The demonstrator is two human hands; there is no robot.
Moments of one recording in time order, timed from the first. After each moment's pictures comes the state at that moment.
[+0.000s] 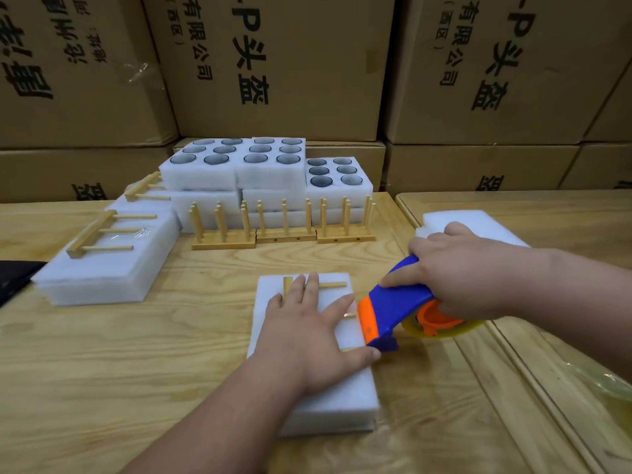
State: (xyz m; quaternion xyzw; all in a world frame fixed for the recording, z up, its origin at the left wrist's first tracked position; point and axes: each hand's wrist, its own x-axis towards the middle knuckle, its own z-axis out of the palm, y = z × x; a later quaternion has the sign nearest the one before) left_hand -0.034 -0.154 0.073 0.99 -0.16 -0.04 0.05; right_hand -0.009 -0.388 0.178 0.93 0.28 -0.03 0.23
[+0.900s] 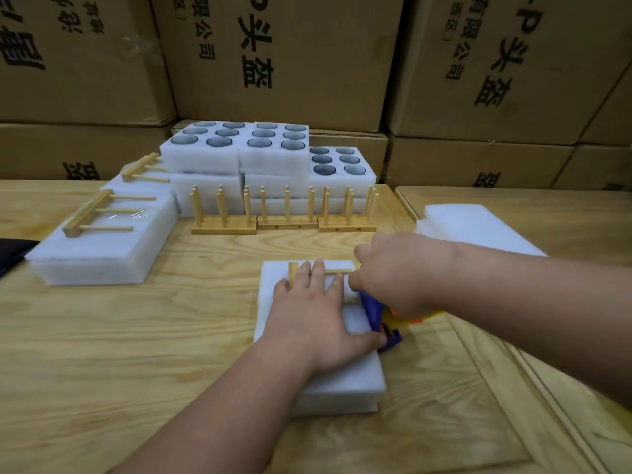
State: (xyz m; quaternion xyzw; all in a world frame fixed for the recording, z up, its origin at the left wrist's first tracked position) left_hand -0.032 -0.153 0.072 0.98 -0.16 -0.04 0.05; right_hand -0.013 -0.300 0.174 0.88 0.31 -0.13 0.35
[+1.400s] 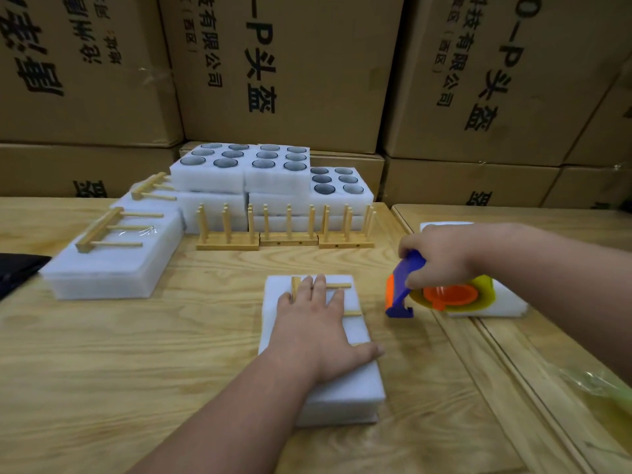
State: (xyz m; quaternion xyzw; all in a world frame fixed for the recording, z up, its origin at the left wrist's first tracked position) left_hand -0.030 -0.155 0.071 0.99 -0.15 -0.05 0.03; right_hand 0.023 -0.373 0.194 0.98 0.08 -0.14 0.12
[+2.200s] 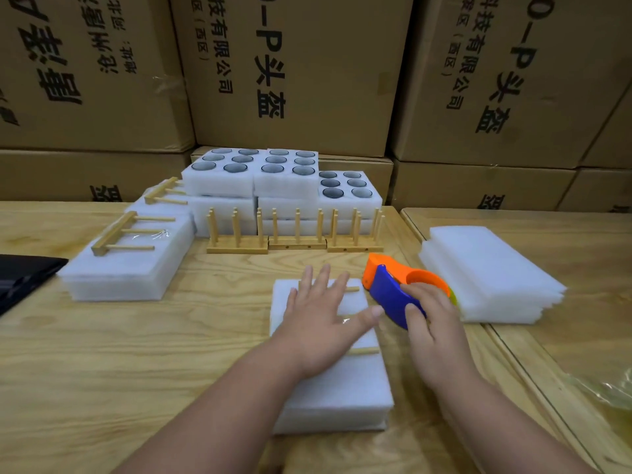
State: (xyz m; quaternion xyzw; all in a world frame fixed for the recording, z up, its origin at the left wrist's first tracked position) left_hand -0.039 -0.139 0.095 0.93 -0.15 -0.05 0.34; right_hand -0.040 -0.347 0.042 0.87 0.01 0.25 -0.42
